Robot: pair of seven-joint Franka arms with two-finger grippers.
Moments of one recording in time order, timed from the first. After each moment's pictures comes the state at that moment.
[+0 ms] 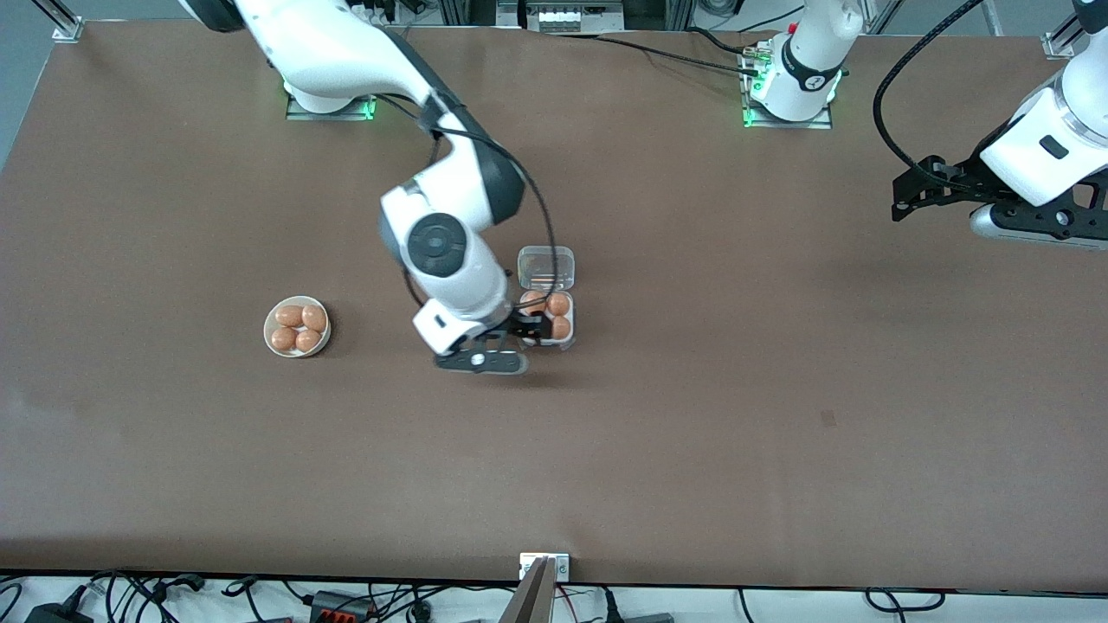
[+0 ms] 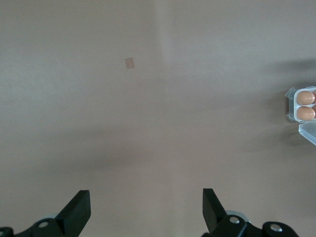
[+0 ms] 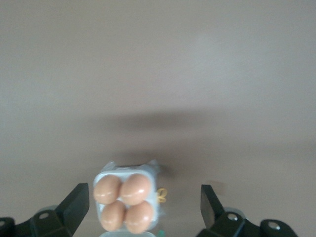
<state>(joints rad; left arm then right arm) -0.11 0.05 0.01 -1.52 -0.02 1.52 -0.01 0.54 0.70 0.01 -1.22 0.07 2.02 0.63</state>
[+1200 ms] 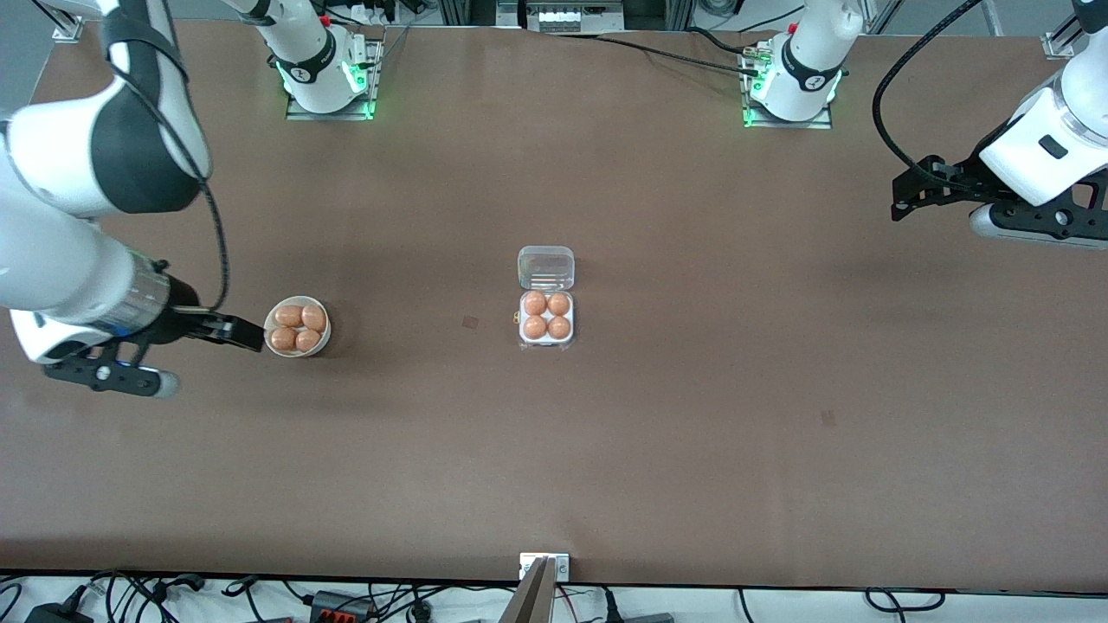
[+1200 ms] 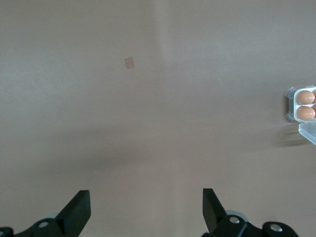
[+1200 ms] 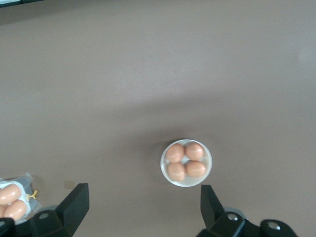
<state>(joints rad) -0.11 0.05 0.01 -1.52 -0.02 1.52 -0.01 0.11 0.44 0.01 -1.22 -0.01 1.65 0.30</state>
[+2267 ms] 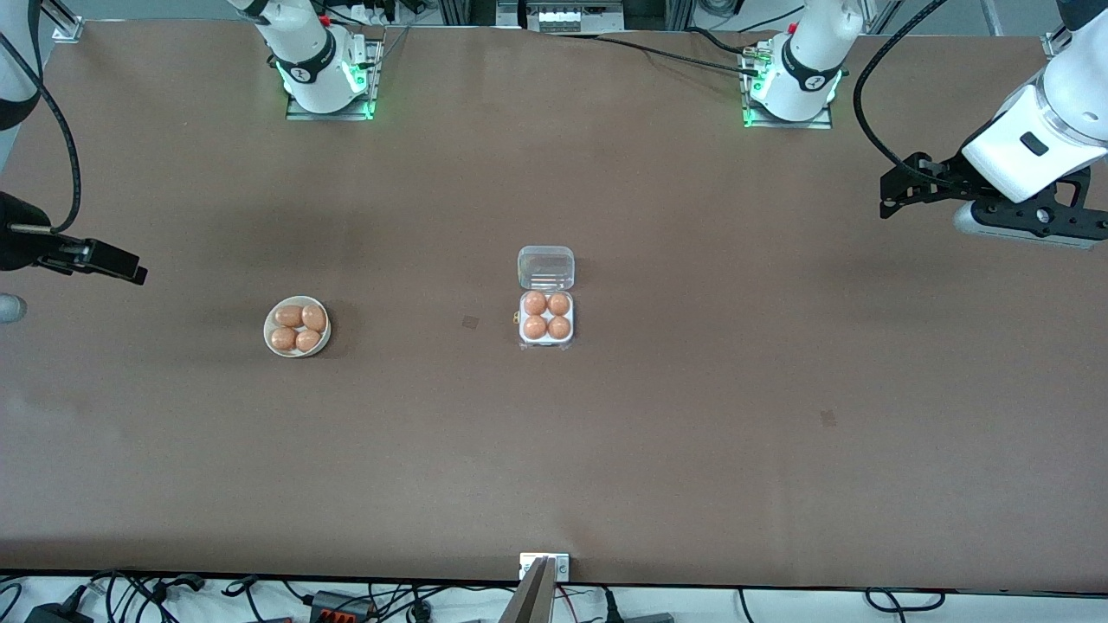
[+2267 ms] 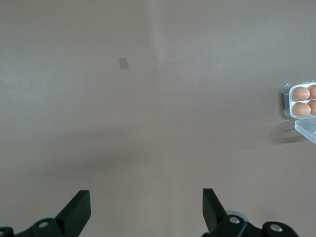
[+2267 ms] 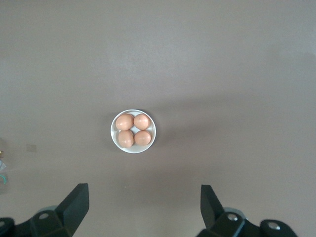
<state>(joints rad) -0.12 0.05 0.00 -1.52 -0.02 1.52 -0.01 -0.04 0.21 0.01 -1.43 -0.01 1.59 0.10</state>
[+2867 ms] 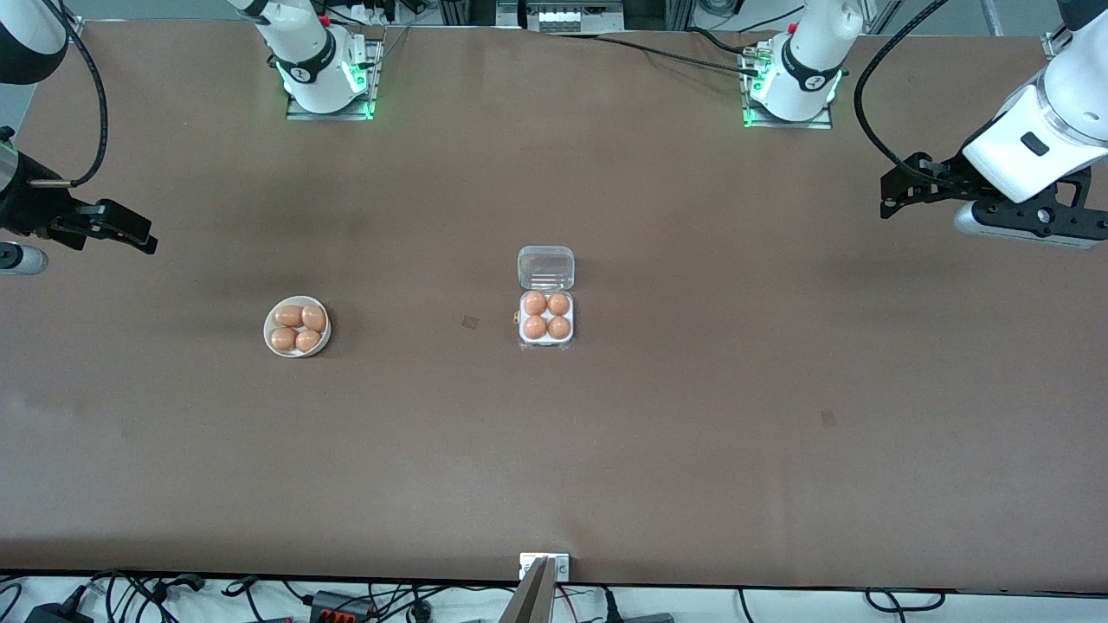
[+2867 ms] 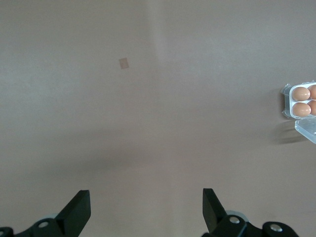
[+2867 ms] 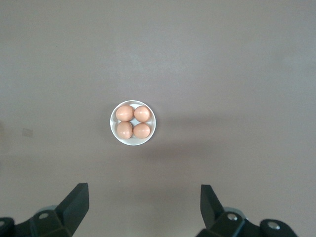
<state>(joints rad) -0.12 0.05 0.00 -1.52 -0.02 1.52 -0.01 -0.05 0.07 0.02 -1.63 -0.01 1.68 0.02</state>
